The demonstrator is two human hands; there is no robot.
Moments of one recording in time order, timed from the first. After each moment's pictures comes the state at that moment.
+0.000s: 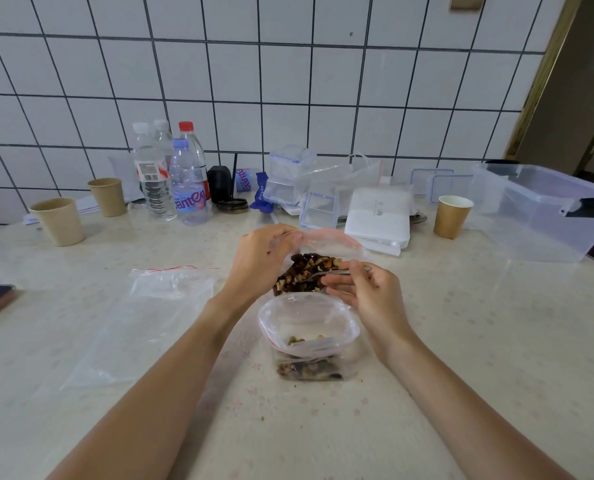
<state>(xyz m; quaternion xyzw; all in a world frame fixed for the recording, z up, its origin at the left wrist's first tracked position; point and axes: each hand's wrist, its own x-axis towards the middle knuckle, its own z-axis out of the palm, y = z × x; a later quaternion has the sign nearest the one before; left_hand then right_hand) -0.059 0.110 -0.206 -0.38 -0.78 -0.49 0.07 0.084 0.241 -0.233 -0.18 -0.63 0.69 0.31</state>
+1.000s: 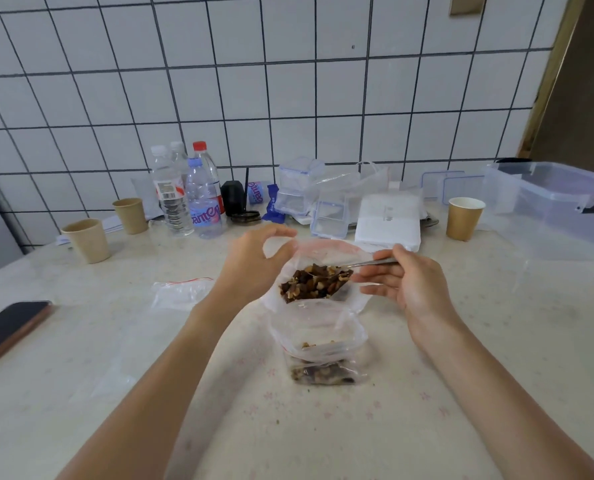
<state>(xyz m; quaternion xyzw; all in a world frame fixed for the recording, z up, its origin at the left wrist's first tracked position) -0.048 0.080 -0.173 -0.36 -0.82 -0.43 0.10 0.102 0.263 -0.196 -0.18 -0.56 0.75 0.31</state>
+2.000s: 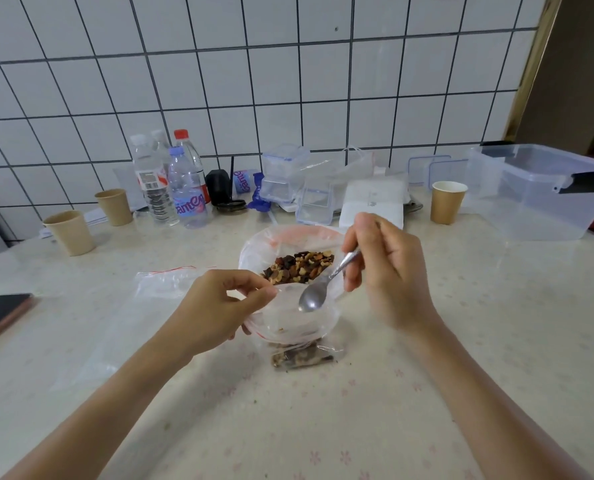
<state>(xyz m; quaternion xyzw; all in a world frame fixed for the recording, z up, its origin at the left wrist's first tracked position) 0.018 0.027 -0.193 -0.31 -0.81 -0.49 -0.09 0.136 0.233 -0.181 0.04 -0.74 0.50 0.45</state>
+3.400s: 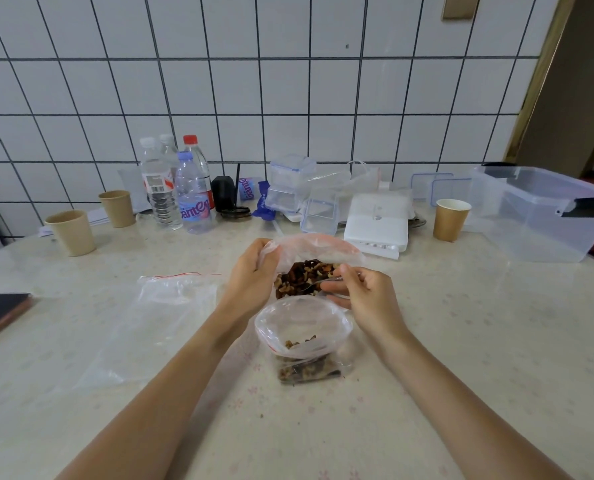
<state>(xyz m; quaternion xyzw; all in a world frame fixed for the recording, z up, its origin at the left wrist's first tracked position) -0.038 0.095 -0.217 -0.26 -0.76 -0.60 -0.02 0.088 0.240 -0.228 -0.19 -0.68 0.64 0.29</state>
